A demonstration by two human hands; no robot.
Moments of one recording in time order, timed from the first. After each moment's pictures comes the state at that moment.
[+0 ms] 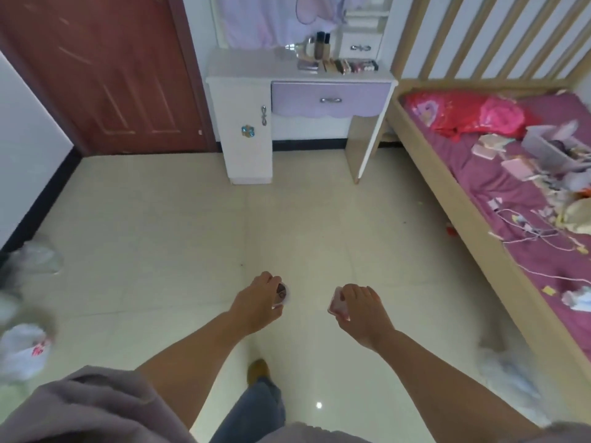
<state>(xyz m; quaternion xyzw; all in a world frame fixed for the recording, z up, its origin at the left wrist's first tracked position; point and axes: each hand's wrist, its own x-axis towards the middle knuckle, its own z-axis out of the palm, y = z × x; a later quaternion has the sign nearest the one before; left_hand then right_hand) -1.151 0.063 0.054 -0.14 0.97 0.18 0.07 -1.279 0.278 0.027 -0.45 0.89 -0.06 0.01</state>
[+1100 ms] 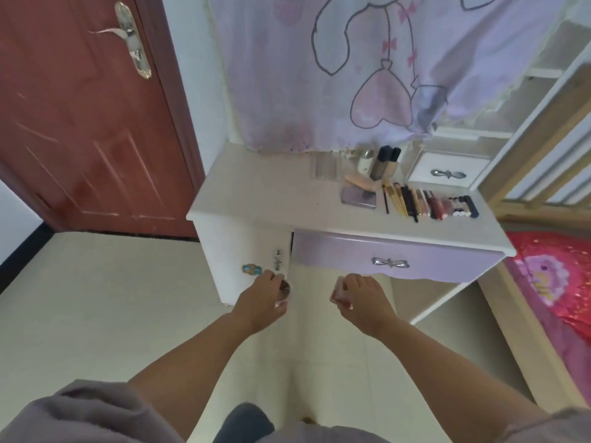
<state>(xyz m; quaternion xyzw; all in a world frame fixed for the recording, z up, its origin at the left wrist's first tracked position) -1.800 -0.452 0.074 -0.23 0.95 0.22 0.01 -1.972 -0.277 0.062 -0.51 0.86 -0.06 0.01</state>
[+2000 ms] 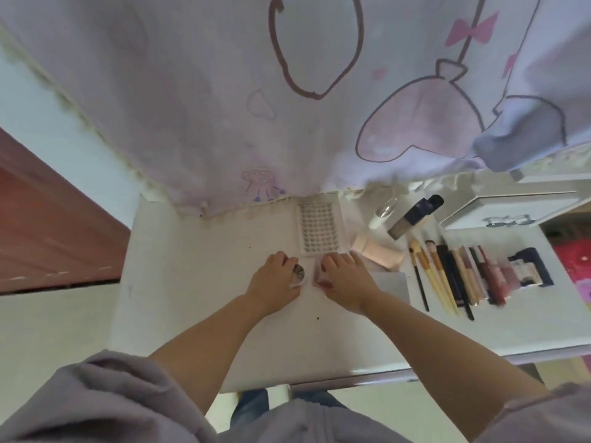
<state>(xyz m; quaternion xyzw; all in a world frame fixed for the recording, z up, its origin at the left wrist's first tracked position) -2.157 -0.719 0.027 -0.14 0.96 0.22 0.11 -2.262 -0.562 0.036 -0.48 0.87 0.00 0.13</state>
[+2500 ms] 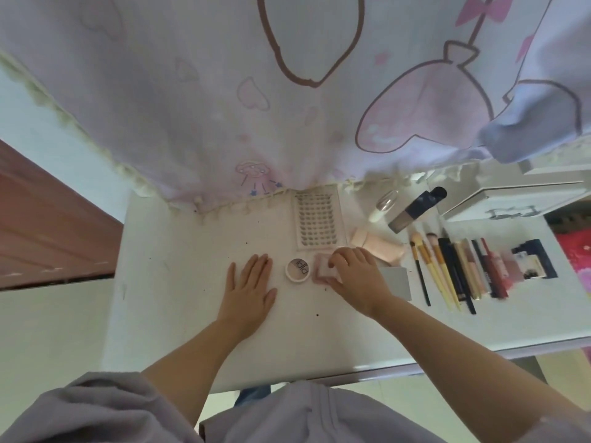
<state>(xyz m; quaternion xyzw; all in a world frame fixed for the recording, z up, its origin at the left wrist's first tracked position) -2.103 -0.733 -0.015 -0.16 0.98 0.10 0.07 -2.266 -0.545 0.033 -0.47 0.88 -0.05 0.08</state>
